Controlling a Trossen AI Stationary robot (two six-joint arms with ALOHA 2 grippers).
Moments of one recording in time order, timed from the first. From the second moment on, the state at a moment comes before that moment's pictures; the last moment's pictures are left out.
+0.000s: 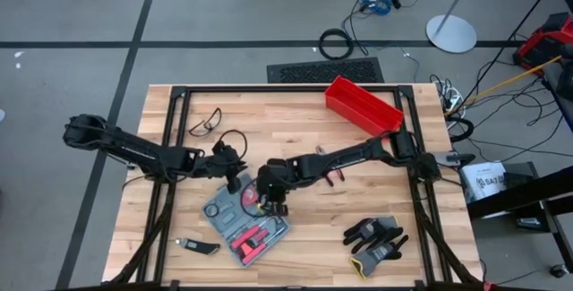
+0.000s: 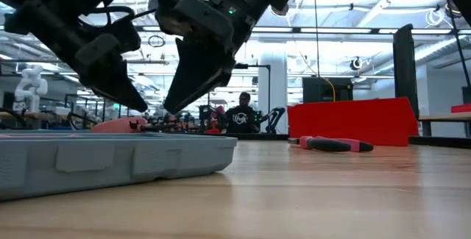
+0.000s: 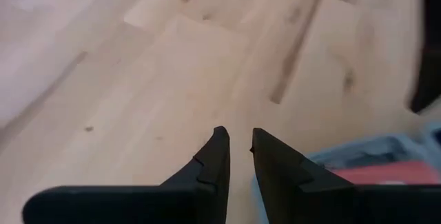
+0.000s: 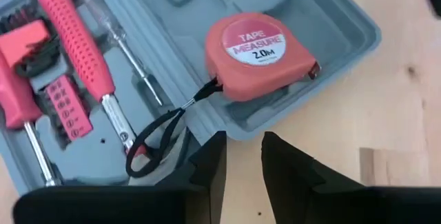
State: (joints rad) left arm -0.16 1.11 0.37 -0.01 -0.37 -0.47; right arm 0.14 2.18 1.70 -0.47 -0.05 0.11
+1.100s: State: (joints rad) left arm -0.17 1.11 0.36 -0.02 -0.48 -0.46; right arm 0.18 2.28 1.70 -0.33 0.02 0.29
